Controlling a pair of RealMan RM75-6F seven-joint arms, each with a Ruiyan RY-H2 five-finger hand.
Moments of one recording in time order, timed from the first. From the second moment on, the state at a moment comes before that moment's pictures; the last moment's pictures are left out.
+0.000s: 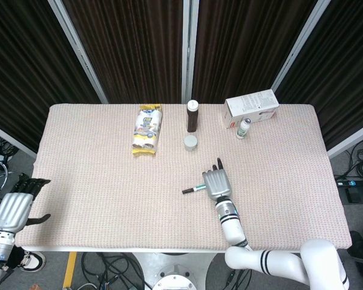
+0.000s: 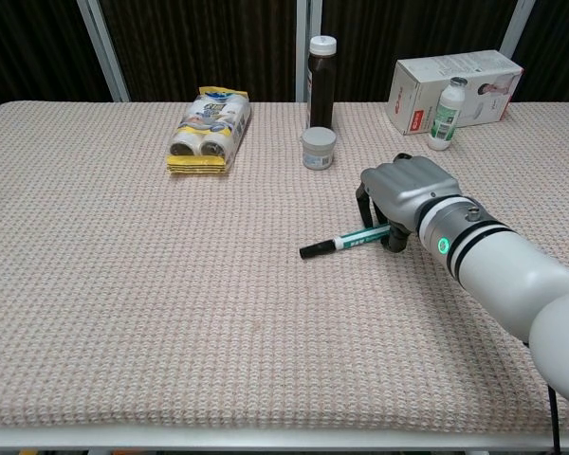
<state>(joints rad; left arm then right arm) -0.16 -1.17 0.00 -1.49 1.50 1.36 -0.02 0.78 -1.94 0.21 -1.28 -0.78 1.13 -0.94</state>
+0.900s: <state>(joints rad) -0.26 -1.16 -0.06 -1.60 1.49 1.29 0.08 0.76 -1.88 0.27 -1.28 -0.90 1.26 -0.87</state>
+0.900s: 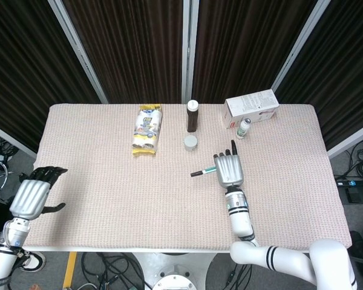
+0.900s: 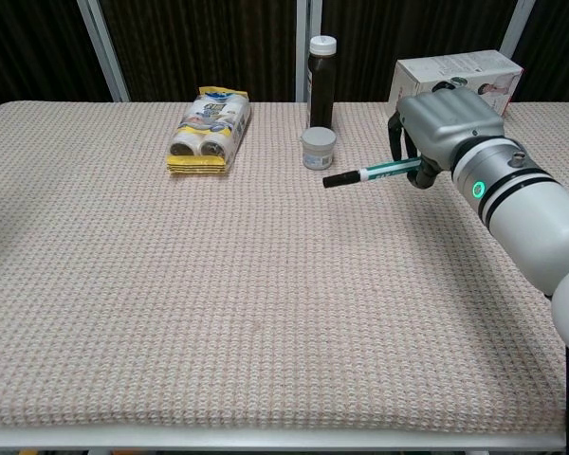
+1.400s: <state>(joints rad) -0.39 -1.30 -0.20 -1.66 1.32 1.25 0.37 0.78 -1.92 0.36 -1.21 -0.95 1.33 -0.80</state>
